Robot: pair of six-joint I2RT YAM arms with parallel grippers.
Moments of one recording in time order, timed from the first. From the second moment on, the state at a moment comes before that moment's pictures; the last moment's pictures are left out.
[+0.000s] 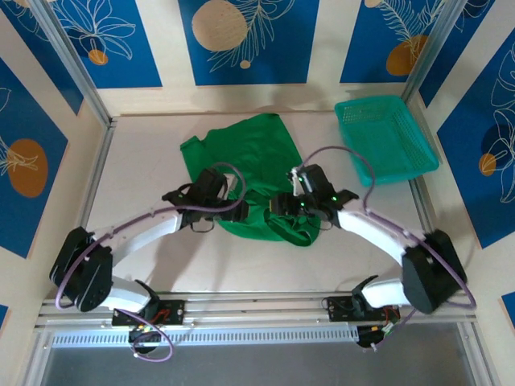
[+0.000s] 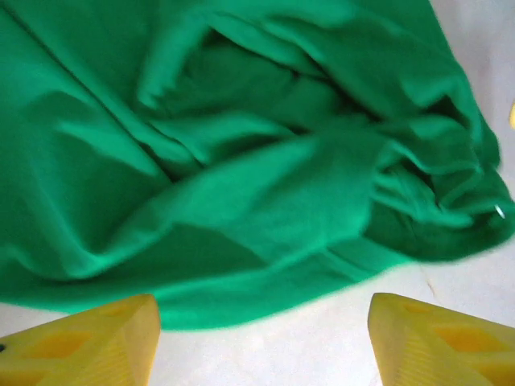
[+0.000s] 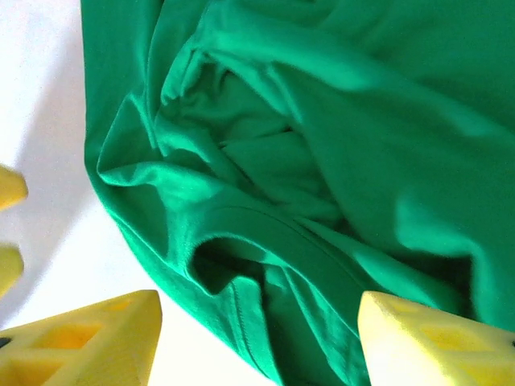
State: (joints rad) left arm -0.62 1.42 0.93 -0.41 0.16 -0.49; right arm 0.57 1.40 0.88 -0.38 -0.23 0.47
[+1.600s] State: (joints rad) left arm -0.52 1.42 0.78 -0.31 0.35 -0.59; right arm 0.86 1.46 0.70 -0.25 -0.19 0.68
